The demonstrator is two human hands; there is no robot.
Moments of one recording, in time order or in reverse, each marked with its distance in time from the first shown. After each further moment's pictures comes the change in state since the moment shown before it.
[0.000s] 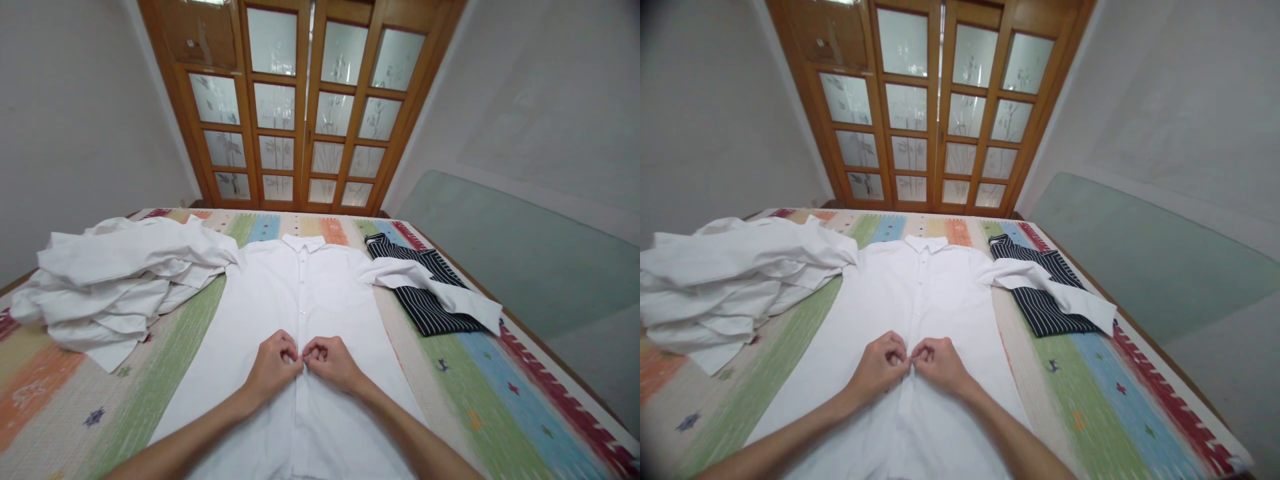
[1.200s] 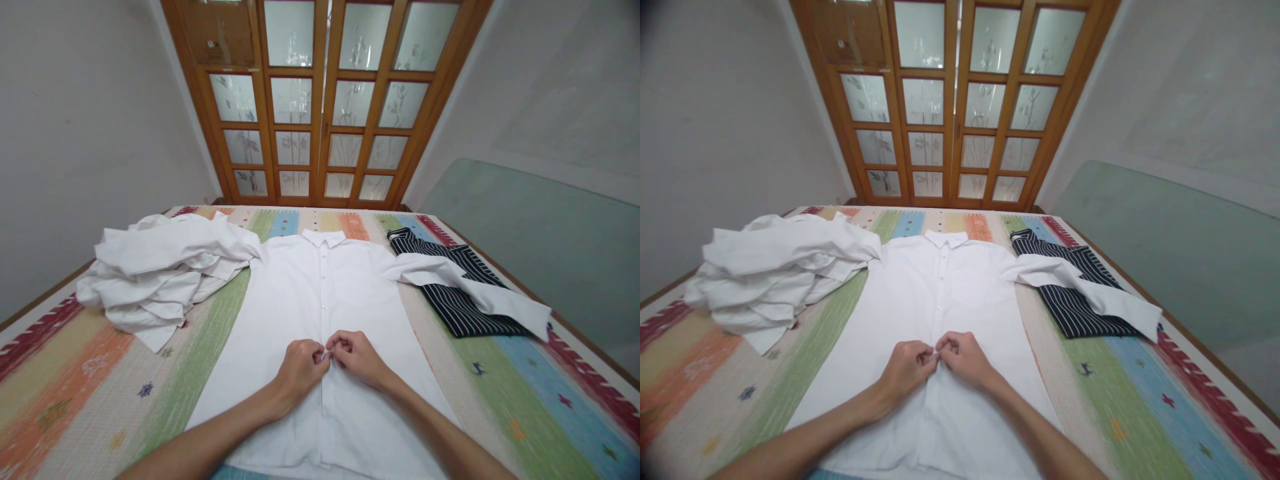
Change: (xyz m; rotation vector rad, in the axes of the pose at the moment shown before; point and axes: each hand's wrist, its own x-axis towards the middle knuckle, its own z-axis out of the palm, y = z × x) left_hand -0.010 0.000 0.009 0.246 -0.033 0.071; right_hand 0.002 0.000 -0.002 0.052 -0.047 0.034
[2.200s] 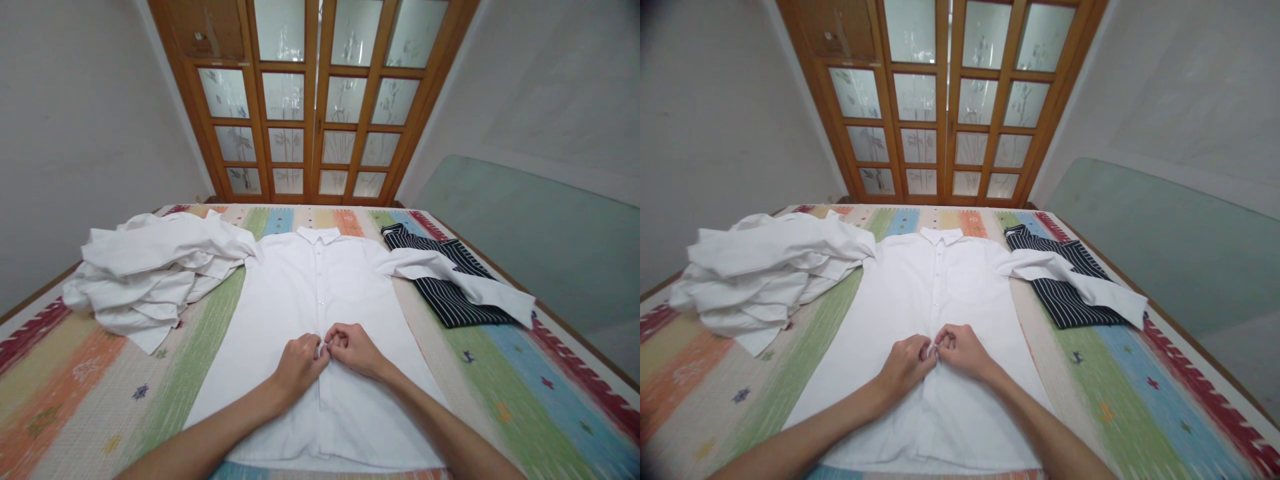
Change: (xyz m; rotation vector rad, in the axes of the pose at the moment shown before) left_hand -0.002 -0.011 0.012 0.285 0.082 0.210; right_hand 0.000 -0.002 -0.004 -0.093 -0.002 -0.052
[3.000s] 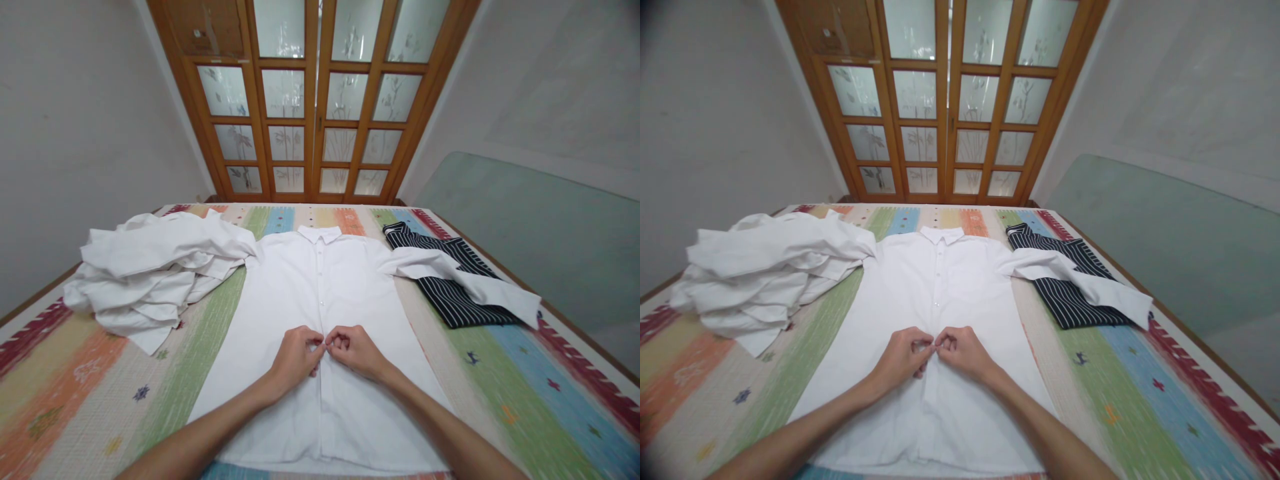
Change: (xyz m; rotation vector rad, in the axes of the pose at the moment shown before) left_hand 0.015 0.007 -0.036 -0.613 -0.245 -0.384; right_hand -0.001 0.000 0.001 -0.013 -0.013 -0.022
